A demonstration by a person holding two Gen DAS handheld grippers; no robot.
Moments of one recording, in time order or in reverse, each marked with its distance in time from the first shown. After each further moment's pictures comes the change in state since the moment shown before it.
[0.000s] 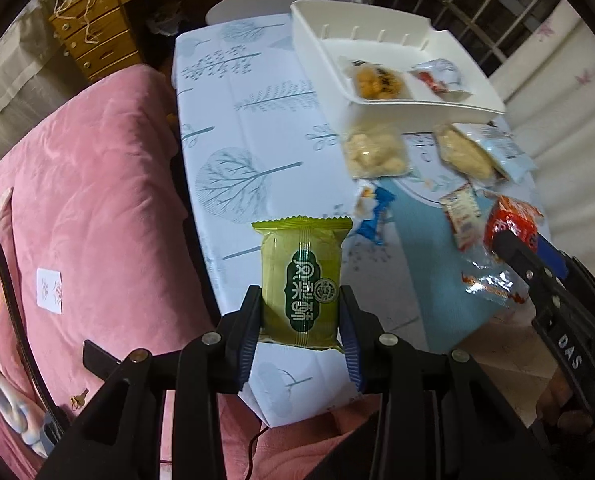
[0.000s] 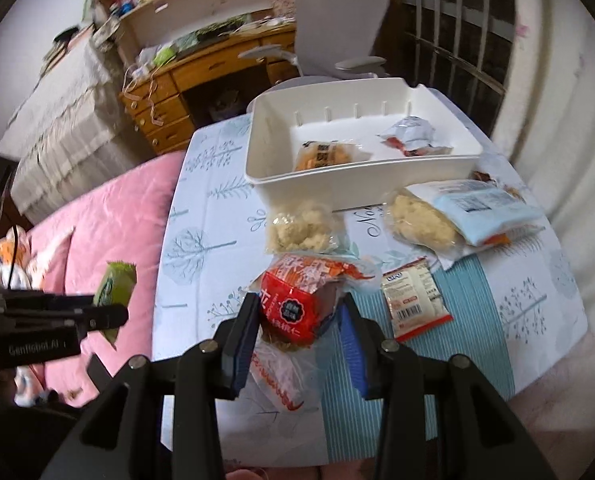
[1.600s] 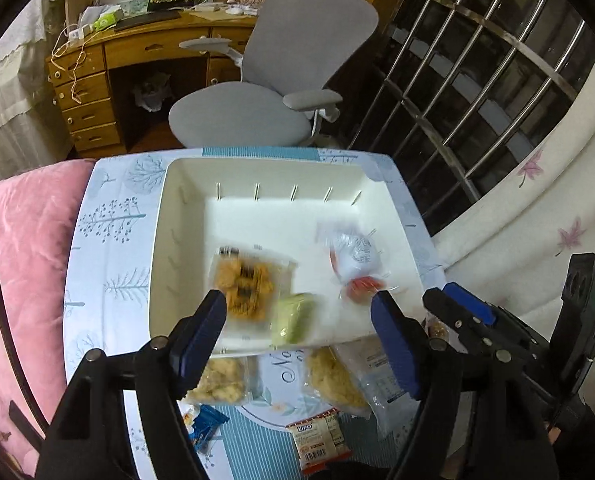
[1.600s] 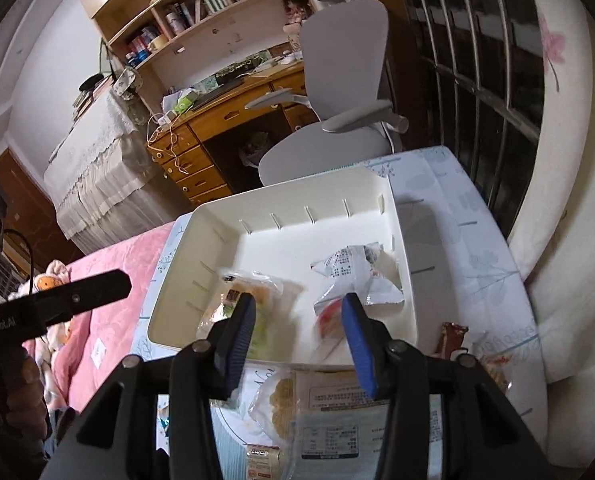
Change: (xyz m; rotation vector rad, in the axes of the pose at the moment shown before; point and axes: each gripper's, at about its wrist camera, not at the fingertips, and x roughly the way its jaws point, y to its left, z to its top) left arm 0.009 -0.156 0.194 -0.155 -0.340 -0.084; right arm 0.068 -0.190 0.186 -0.037 -0.079 0.258
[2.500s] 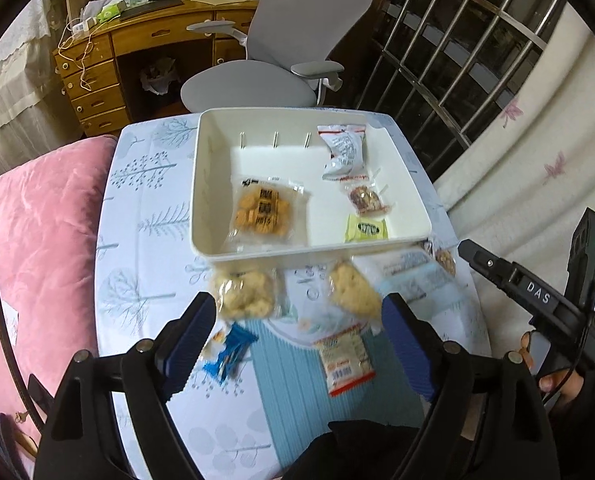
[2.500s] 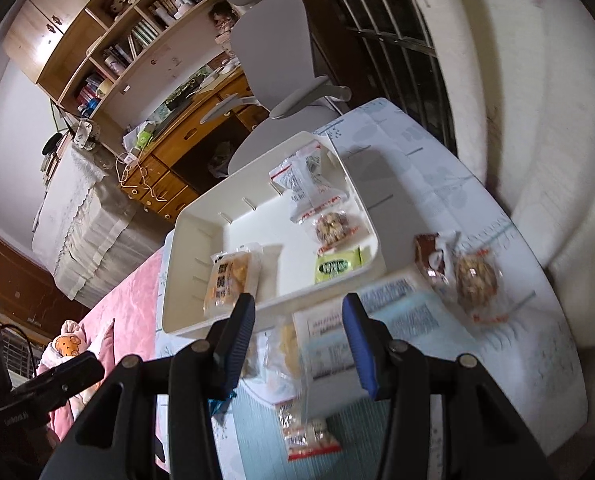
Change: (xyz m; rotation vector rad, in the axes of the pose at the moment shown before) left arm -0.064 0.025 -0.082 0.053 0.071 0.025; right arm -0.045 -0.014 -0.058 0.283 0.007 -0.042
